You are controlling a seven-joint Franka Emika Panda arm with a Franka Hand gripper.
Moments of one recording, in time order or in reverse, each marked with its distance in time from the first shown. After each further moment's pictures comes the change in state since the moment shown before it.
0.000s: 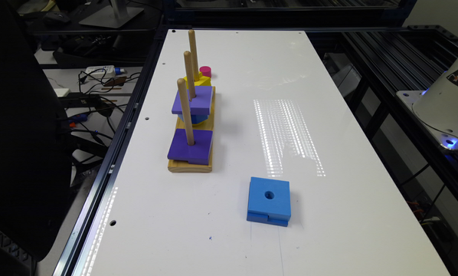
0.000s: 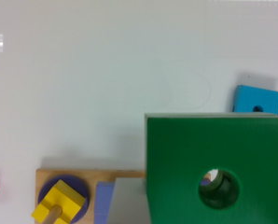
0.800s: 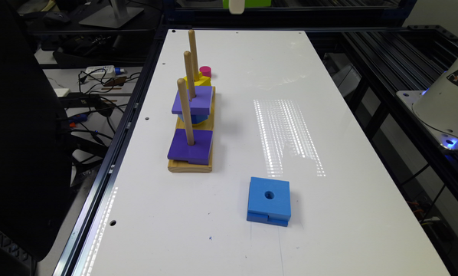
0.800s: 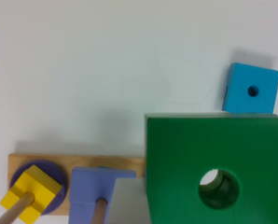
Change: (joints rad) arm 0.000 0.096 0.035 0.000 0.000 0.115 0.026
